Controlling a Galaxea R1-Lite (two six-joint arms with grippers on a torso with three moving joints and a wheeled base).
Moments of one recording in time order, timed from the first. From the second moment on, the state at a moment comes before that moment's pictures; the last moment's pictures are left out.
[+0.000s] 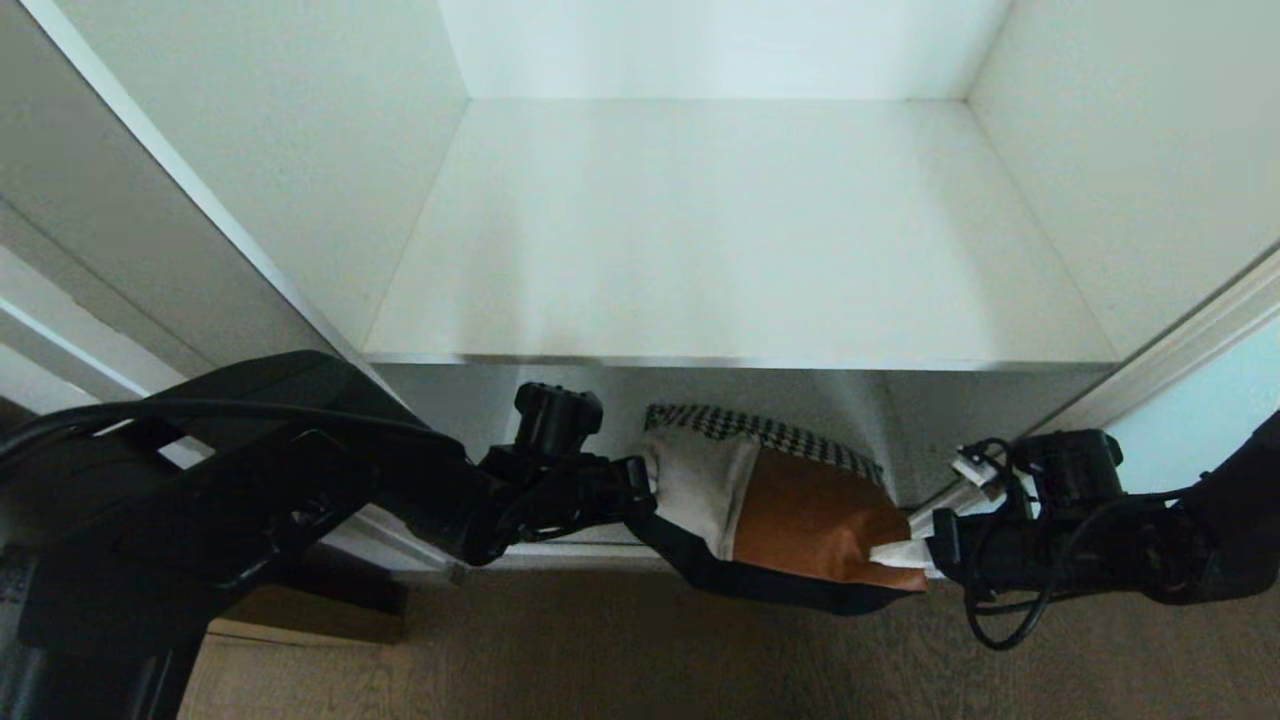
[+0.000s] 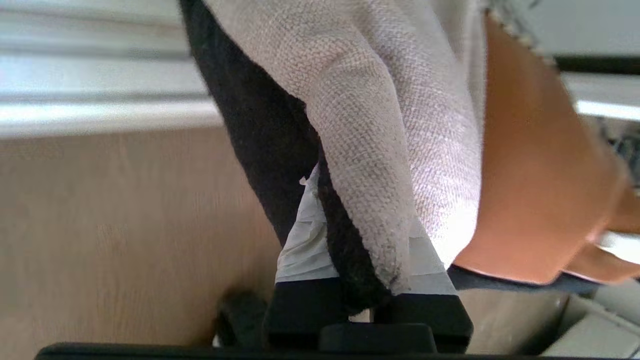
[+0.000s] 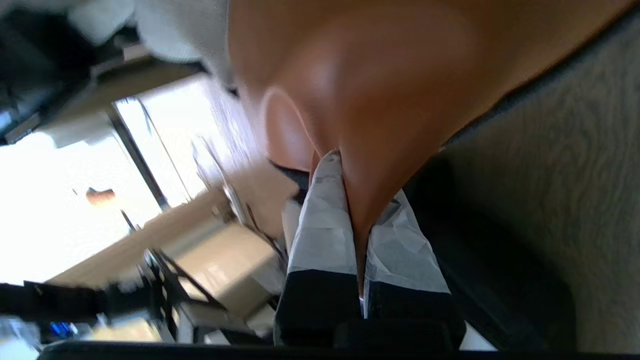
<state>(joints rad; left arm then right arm) -0.49 2.27 -1.20 -0.54 -0.20 -0.53 0.02 2.04 -0.74 -0.49 0.76 0.43</state>
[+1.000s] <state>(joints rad) -0.56 2.12 -0.97 -0.60 -0.13 -0.54 0.10 1.85 -0.59 -0.47 0.75 0.42</state>
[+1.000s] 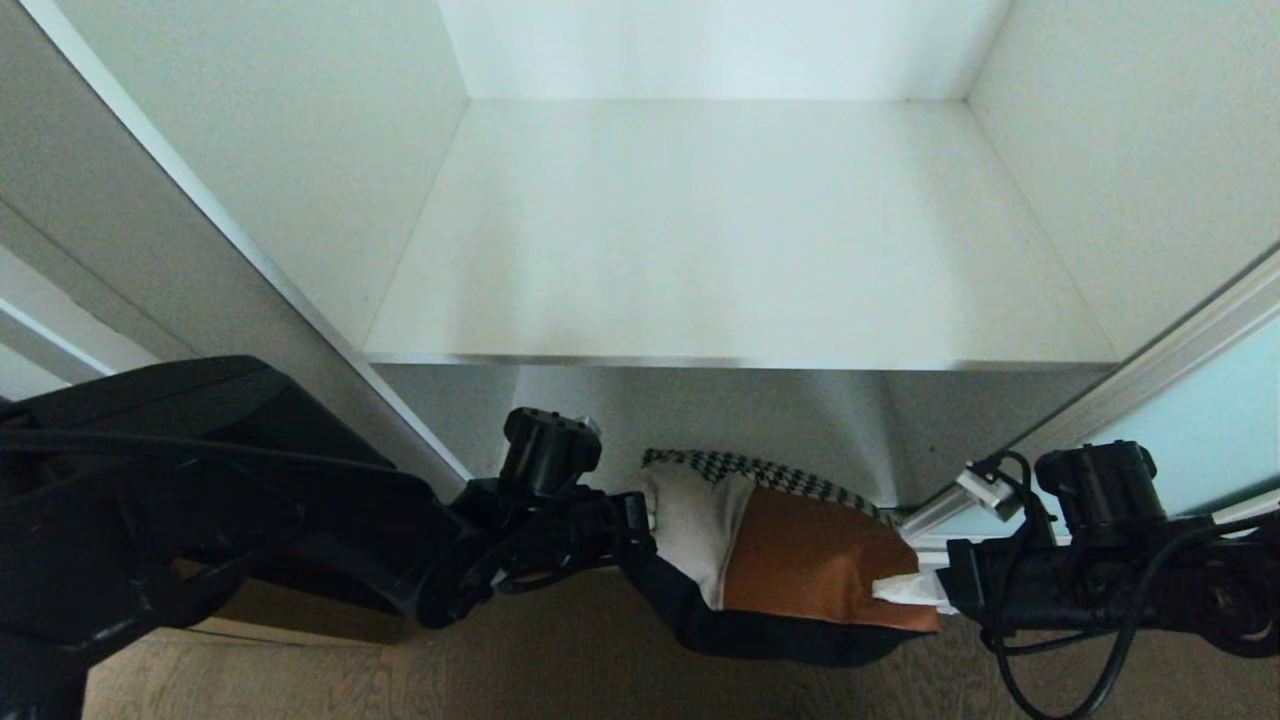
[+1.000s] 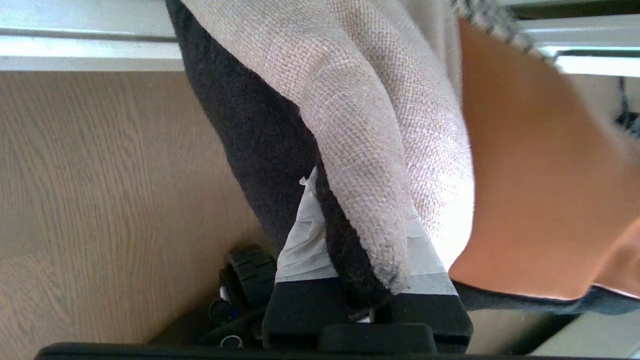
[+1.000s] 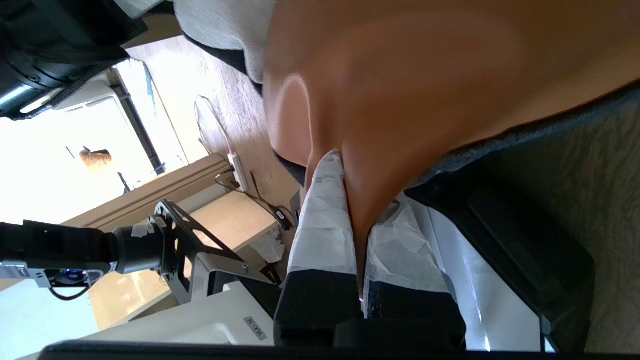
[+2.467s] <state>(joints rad) -0.56 2.08 -0.92 -0.63 -0.08 -0.53 0.11 1.74 -0.52 -0.48 0.73 0.44</state>
